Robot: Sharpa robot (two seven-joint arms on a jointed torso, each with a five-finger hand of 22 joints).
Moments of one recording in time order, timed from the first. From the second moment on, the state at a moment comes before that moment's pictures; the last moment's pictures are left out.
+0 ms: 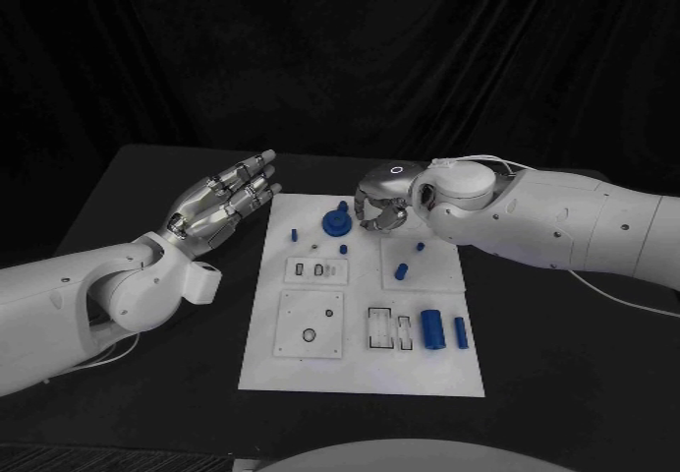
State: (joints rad) left arm 1.28 -0.98 -0.21 1.58 -0.07 0.05 0.65; left_hand 1.54 0.22 0.02 0.25 0.74 0.27 0.06 0.06 0.04 0.01 0.03 0.08 0.02 0.00 0.06 0.00 0.00 0.16 0.00 0.17 0.01 0.00; right arm 1.39 -0.55 -0.21 1.23 -1.72 -0.14 -0.01; right_hand 1.17 -0.07 0.29 0.05 0.56 0.90 0.04 0.26 0.44 1.47 -0.03 1.57 1.31 1.47 -0.08 1.57 1.31 0.05 1.46 0.04 1.37 1.31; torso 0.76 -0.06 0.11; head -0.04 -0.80
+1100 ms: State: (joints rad) left arm 1.28 -0.98 -0.21 1.57 -0.07 0.06 0.64; left_hand 1.54 0.21 0.02 0.25 0.74 0.27 0.06 0.06 0.04 0.01 0.03 0.08 0.02 0.00 0.06 0.00 0.00 0.16 0.00 0.17 0.01 0.00; right arm 1.43 -1.00 -0.21 1.52 -1.64 -0.36 -0.04; right_hand 1.18 -0.13 0.16 0.24 0.19 0.69 0.03 0.12 0.35 1.47 -0.05 1.57 1.31 1.46 -0.10 1.57 1.31 0.03 1.47 0.02 1.50 1.31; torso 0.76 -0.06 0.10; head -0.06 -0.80
